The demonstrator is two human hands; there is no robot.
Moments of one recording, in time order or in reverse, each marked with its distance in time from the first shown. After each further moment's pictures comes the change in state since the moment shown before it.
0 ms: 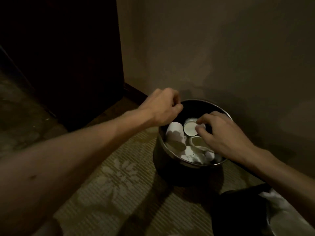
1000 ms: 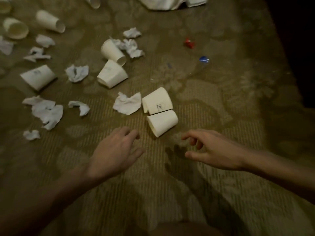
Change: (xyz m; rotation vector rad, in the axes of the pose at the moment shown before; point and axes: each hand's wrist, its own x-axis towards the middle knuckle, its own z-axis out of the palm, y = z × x) left_hand -0.683 -0.320 -0.045 0.170 0.091 -1.124; right_hand -0.146 -0.523 0.311 -0.114 -0.987 -1.111
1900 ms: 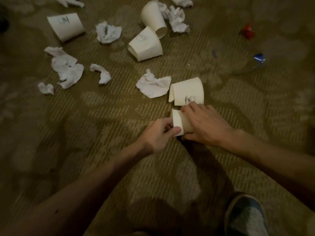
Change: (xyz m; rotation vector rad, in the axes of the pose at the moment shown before) left_hand 0.071 0.023 0.078 -0.996 0.120 -0.238; right_hand 0.132 0.001 0.011 -0.621 0.021 -0.278
